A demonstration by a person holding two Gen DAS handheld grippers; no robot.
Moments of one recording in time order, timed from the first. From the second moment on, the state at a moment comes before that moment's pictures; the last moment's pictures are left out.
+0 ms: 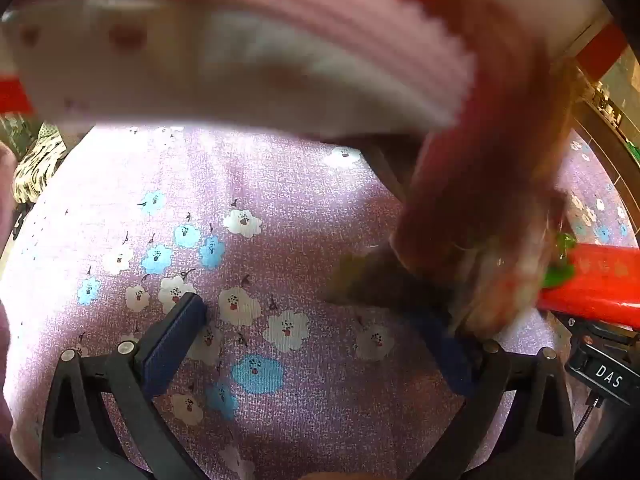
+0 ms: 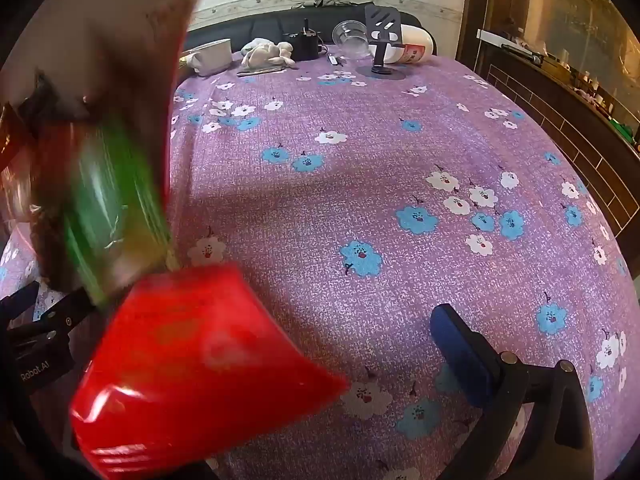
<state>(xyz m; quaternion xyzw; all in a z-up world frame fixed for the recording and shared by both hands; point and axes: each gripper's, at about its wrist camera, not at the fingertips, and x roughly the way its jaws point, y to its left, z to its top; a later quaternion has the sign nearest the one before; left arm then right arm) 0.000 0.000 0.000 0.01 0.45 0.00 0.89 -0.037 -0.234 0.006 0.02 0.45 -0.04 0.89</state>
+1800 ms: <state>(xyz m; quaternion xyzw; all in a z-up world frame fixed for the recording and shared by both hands) -0.002 0.001 0.001 0.01 0.45 0.00 0.89 -0.034 -0.231 0.007 0.03 0.45 -0.04 0.89</state>
